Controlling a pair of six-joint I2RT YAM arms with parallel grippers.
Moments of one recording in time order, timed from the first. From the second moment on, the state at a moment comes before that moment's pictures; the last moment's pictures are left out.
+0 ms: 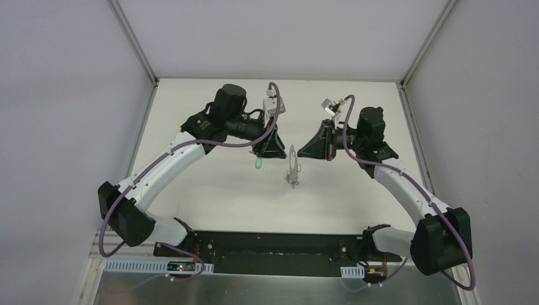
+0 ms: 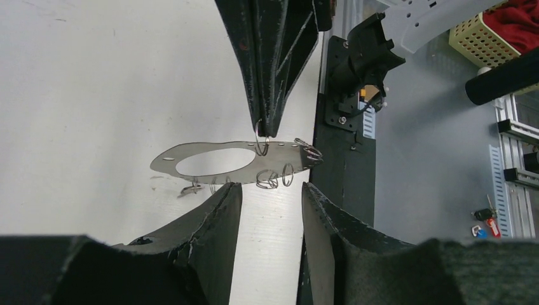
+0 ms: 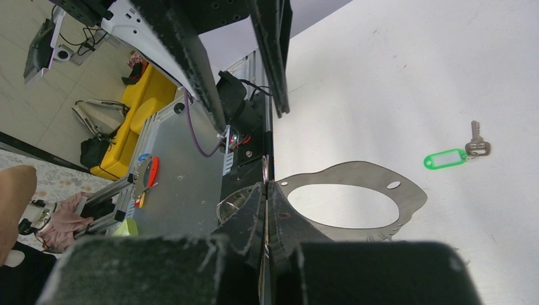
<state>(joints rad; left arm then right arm) -0.64 1.38 1.37 -0.51 0.84 0.05 0.33 1.20 0.83 0.21 -1.26 0.43</state>
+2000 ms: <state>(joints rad) -0.70 1.49 1.43 -0.51 0.75 0.02 0.31 1.20 0.80 0.31 -1.25 0.53</state>
